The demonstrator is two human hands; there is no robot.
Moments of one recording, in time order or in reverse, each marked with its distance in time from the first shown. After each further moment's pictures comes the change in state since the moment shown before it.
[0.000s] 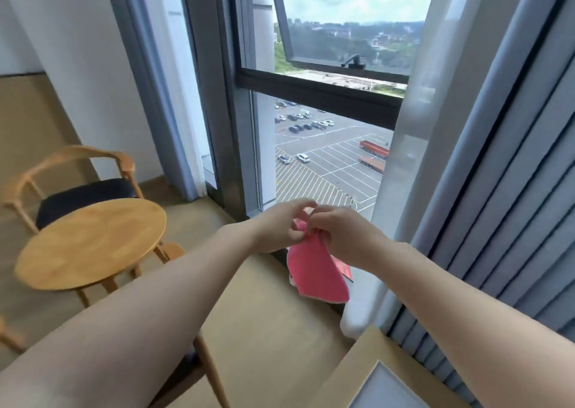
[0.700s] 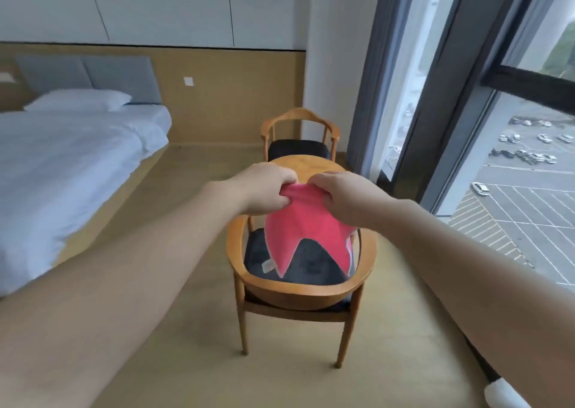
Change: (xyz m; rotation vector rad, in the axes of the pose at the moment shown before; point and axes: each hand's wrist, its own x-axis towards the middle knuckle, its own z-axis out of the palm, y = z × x) left_hand -0.441 -0.042 -0.107 0.497 0.436 -0.681; right_hand 0.081 -0.357 0.127 -0.085 -0.288 -0.570
